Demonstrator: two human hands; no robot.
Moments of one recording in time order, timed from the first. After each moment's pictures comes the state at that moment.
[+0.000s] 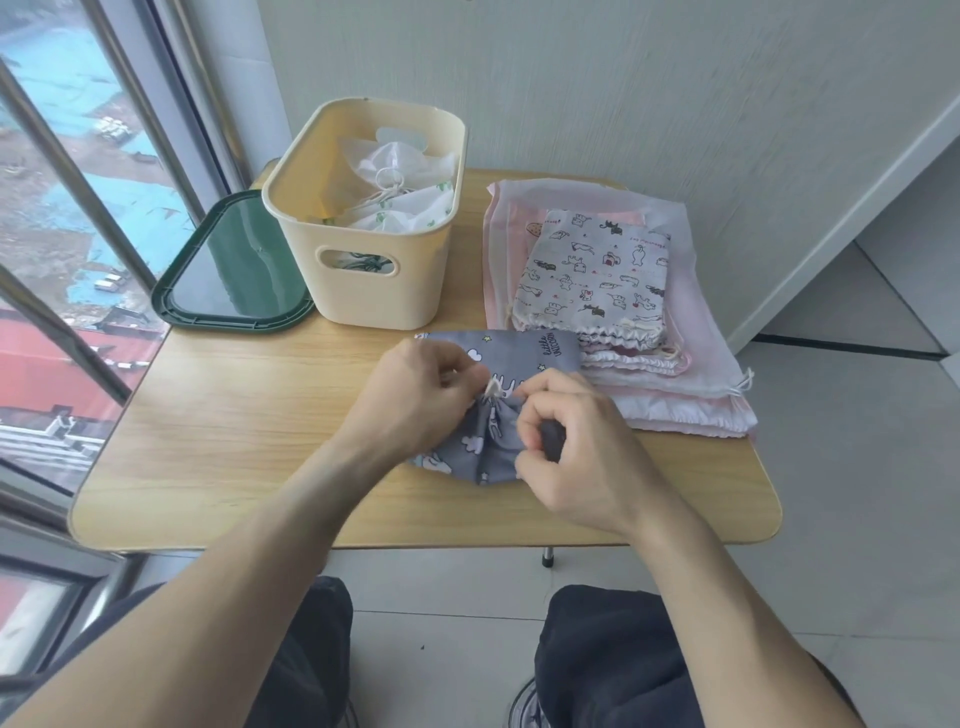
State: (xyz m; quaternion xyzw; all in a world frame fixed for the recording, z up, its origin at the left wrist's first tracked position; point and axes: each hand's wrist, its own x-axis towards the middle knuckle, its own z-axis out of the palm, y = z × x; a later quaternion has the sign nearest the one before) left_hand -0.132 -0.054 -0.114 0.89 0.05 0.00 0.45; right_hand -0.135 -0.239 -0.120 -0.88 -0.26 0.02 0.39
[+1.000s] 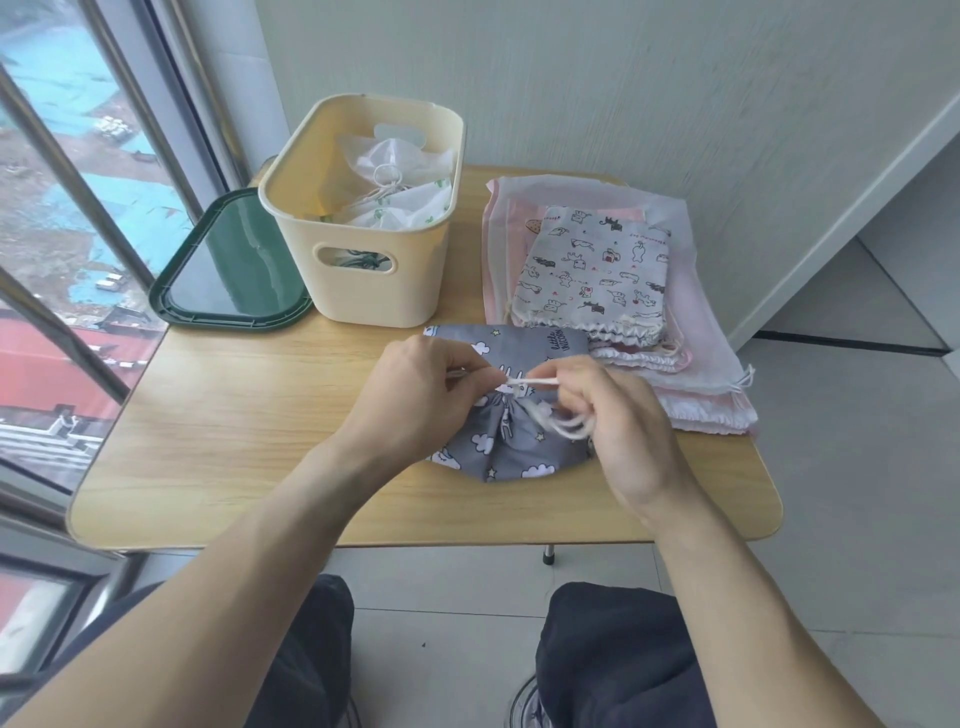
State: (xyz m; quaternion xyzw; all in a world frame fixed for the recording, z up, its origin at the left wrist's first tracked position) left_hand -0.132 -0.055 -0.121 0.91 -0.01 0.09 0.41; right_hand -0.125 -0.244 -0.112 -0.72 -0.06 0.11 0.68
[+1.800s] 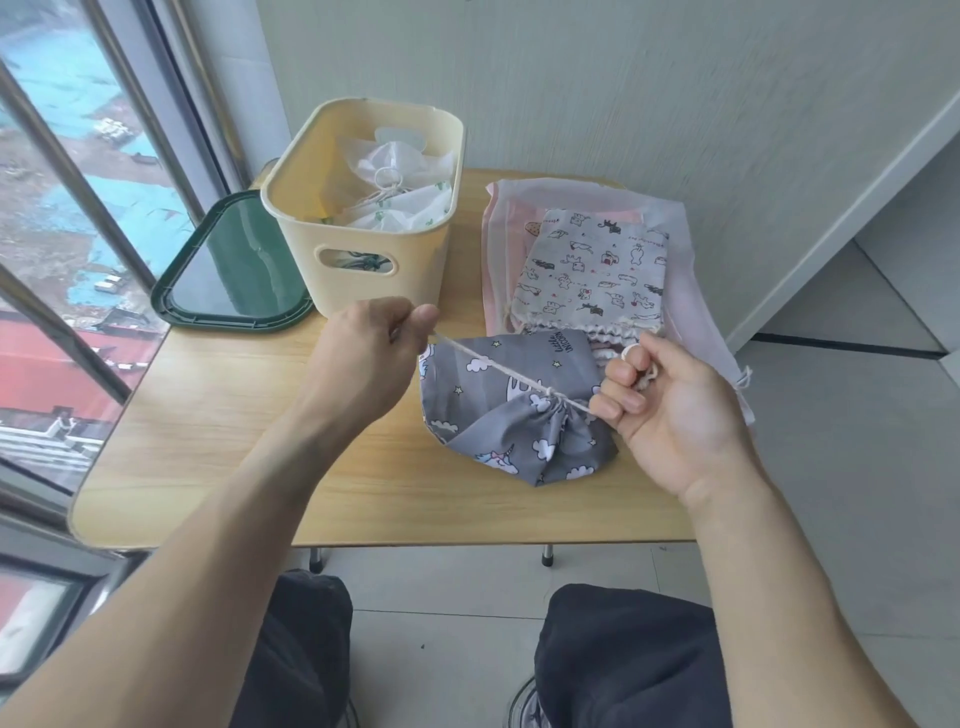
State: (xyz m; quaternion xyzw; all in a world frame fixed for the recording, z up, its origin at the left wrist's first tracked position) left_hand -0.122 -0.021 -0.110 0.91 0.07 0.15 0.38; right_hand -0.106 -0.268 -0.095 -0.47 0.13 0.15 0.86
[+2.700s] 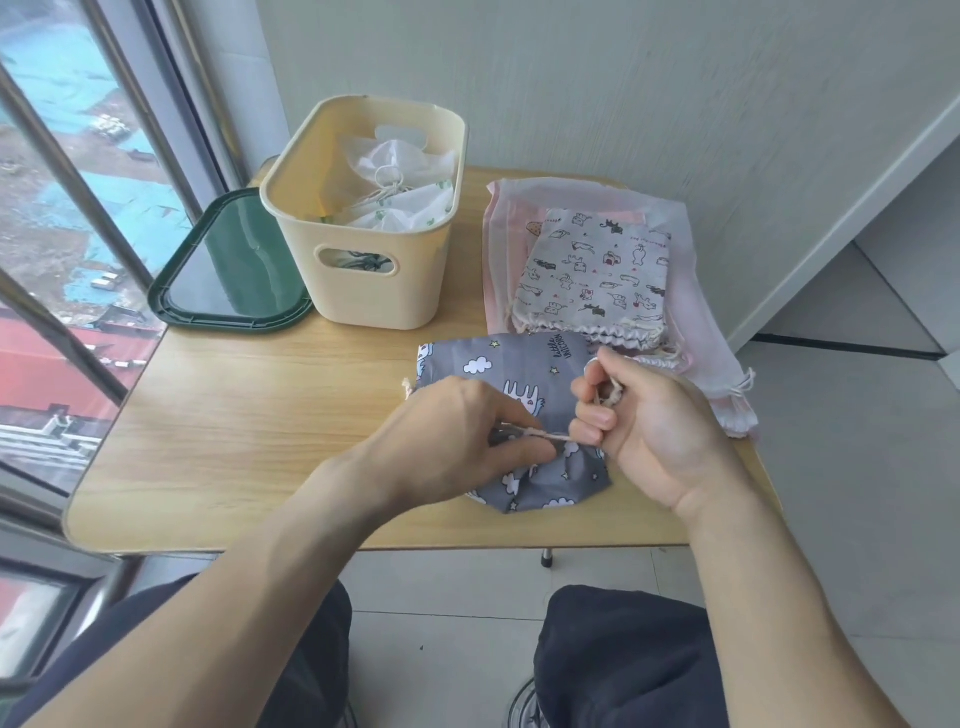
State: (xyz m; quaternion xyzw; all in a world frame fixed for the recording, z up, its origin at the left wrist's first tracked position) left_hand -0.150 -0.069 -0.114 0.93 -0.17 -0.02 0.33; right_hand -0.114 -0.256 -0.098 -0.55 0.08 0.20 0.81
